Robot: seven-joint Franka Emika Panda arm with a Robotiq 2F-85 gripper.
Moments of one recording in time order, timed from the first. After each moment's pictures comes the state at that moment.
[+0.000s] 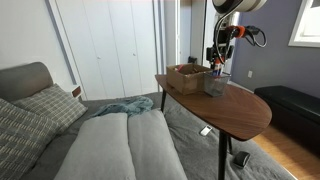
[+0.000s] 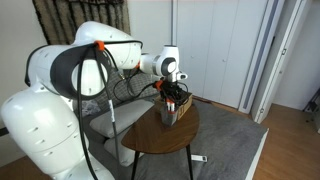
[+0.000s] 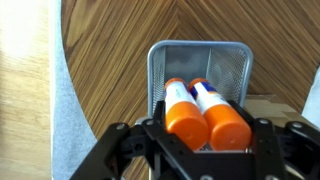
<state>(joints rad) -0.01 -0.10 0.01 -2.07 -0.02 2.05 -0.04</state>
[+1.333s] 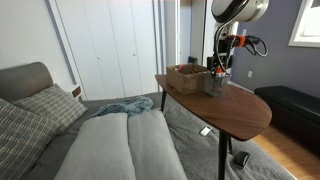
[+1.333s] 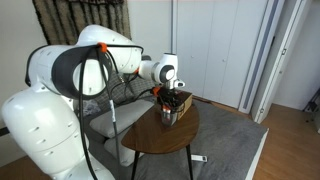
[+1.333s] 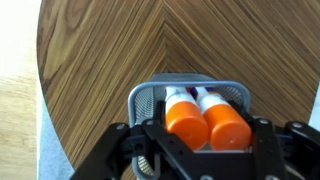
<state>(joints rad) 0.00 -0.10 0.01 -2.14 0.02 2.05 -0.04</state>
